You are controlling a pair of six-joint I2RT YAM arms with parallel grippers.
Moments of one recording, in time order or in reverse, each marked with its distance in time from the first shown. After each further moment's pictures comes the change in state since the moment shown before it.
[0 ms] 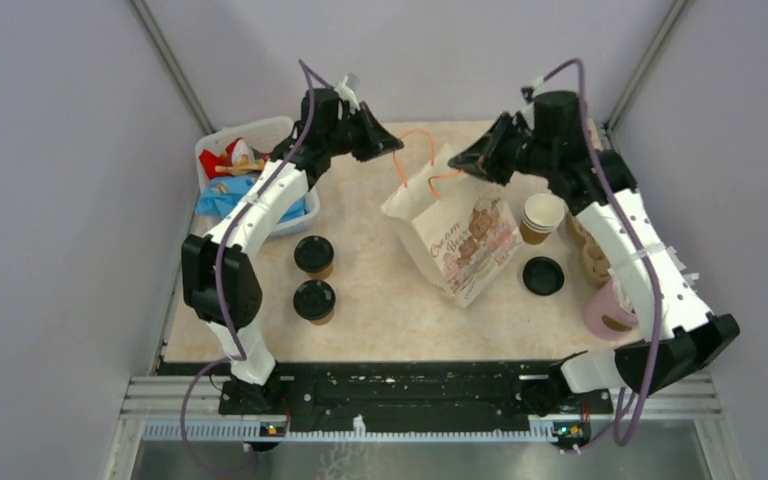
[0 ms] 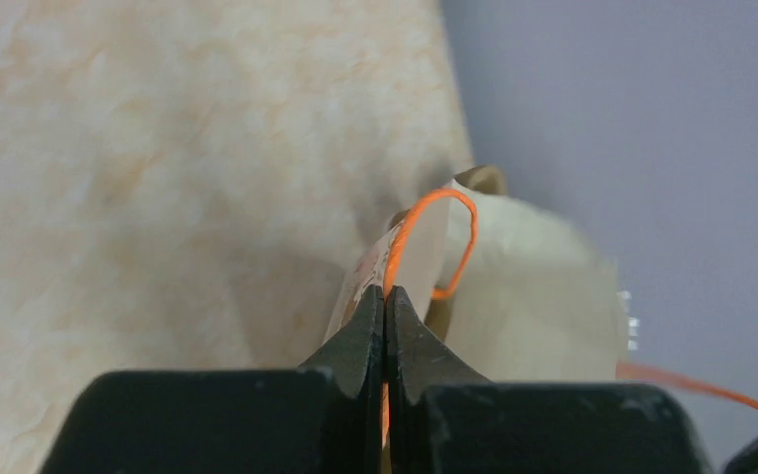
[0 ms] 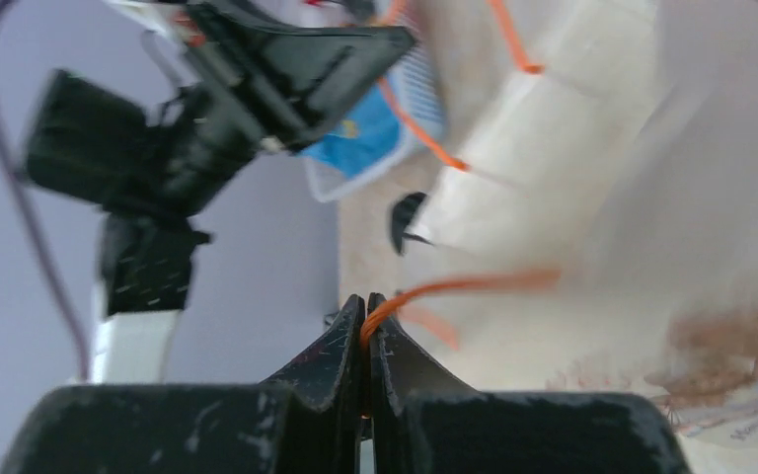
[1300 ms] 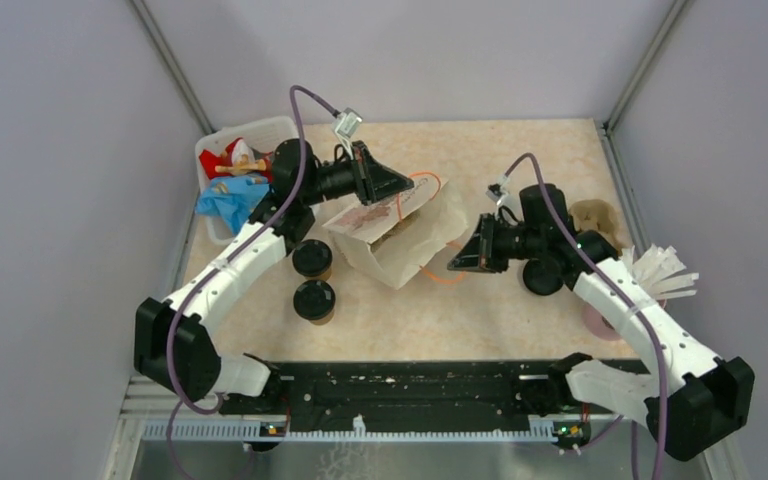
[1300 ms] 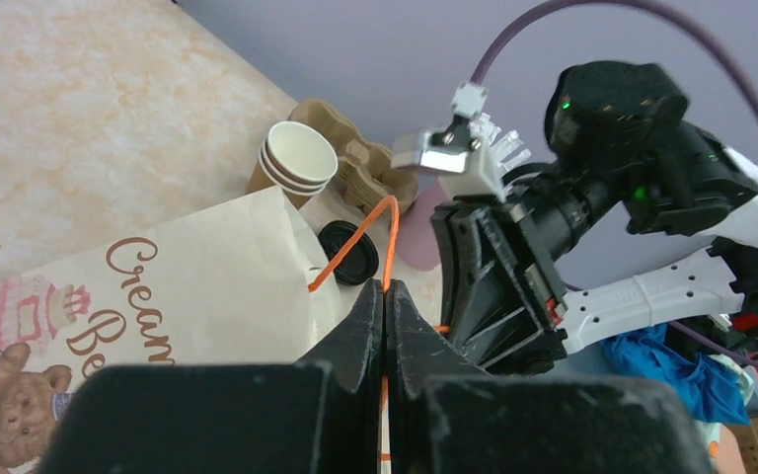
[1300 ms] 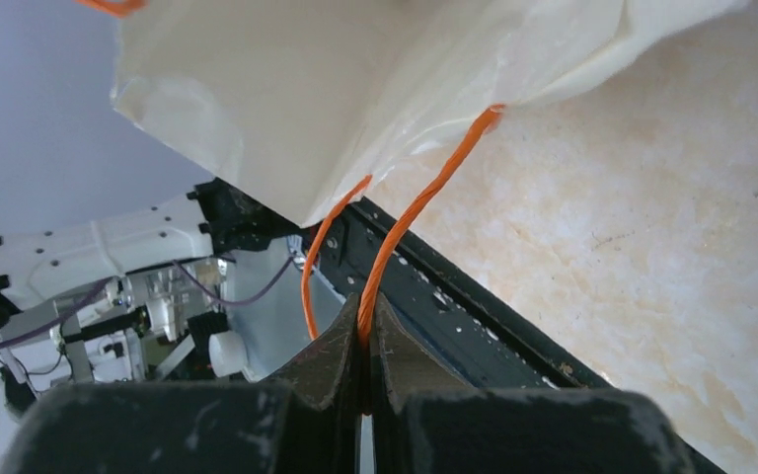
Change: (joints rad) left arm -0.084 -0.424 -0.491 0.544 0.339 0.154; right arm 0.036 -0.329 -0.648 0.192 -0.316 -0.268
